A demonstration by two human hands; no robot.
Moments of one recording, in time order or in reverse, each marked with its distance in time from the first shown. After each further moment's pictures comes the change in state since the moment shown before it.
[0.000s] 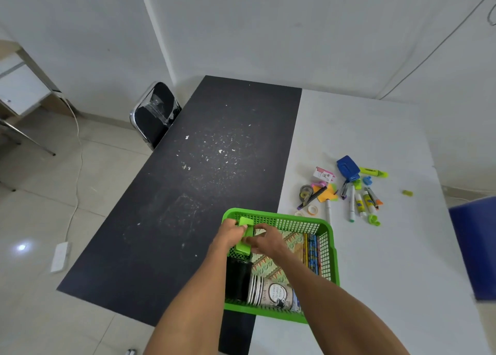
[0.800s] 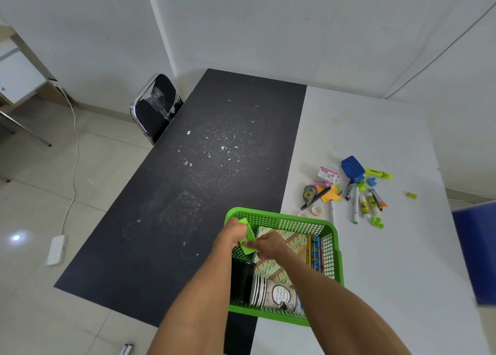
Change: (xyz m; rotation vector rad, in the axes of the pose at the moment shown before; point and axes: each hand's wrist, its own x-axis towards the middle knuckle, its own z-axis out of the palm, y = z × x) left_hand 0.006 0.011 -0.004 -0.066 -0.076 -0.150; right_hand 0.012 0.001 0.006 -0.234 -0.014 0.160
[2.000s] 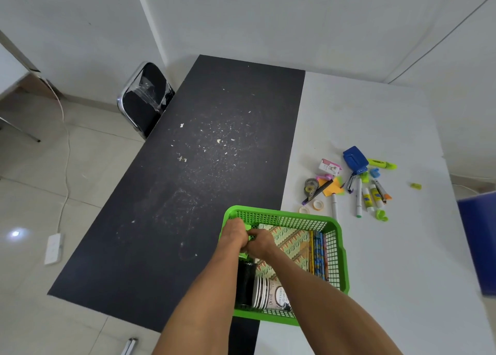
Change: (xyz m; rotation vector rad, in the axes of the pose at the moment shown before) left_hand 0.015 0.003 0.010 0.735 0.162 0.120; right_hand 0.031 -0.007 0.030 -0.201 0.000 -0.097
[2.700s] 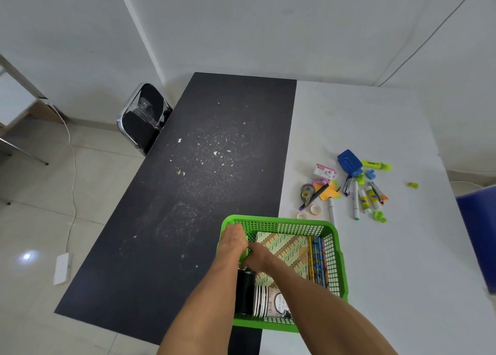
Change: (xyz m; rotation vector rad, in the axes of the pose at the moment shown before) left_hand -0.017 0.015 -0.010 0.067 0.049 0.007; right_hand -0.008 0.009 -0.002 -0.116 -0.142 -0.070
